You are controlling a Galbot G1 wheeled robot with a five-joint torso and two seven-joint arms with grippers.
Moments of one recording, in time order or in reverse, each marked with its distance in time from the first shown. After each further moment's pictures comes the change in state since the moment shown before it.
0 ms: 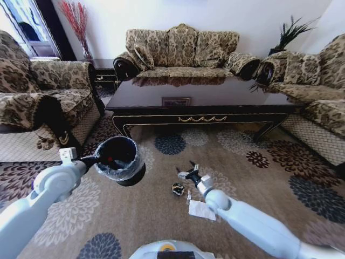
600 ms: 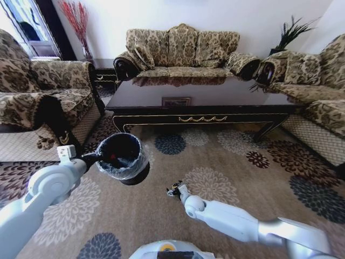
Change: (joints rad) left arm 0.002 0.023 -0.037 -0.067 -0.035 0.011 -0.006; right arm 0.206 0.175 -0.301 -0.190 0.336 -0.331 0.224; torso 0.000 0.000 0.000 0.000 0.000
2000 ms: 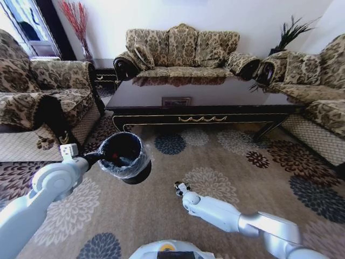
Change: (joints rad) left arm -0.049 -0.011 0.056 0.040 0.006 0.003 0.026; right arm 0.002 0.118 0.024 -0.314 -0.079 -0.114 -0.026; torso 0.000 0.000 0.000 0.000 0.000
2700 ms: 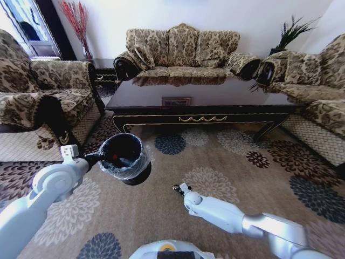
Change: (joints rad) left arm 0.023 -0.009 0.010 -0.003 0.027 -0.002 0.011; right arm -0.003 -0.119 0.061 0.231 0.037 0.007 0.041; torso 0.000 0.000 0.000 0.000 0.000
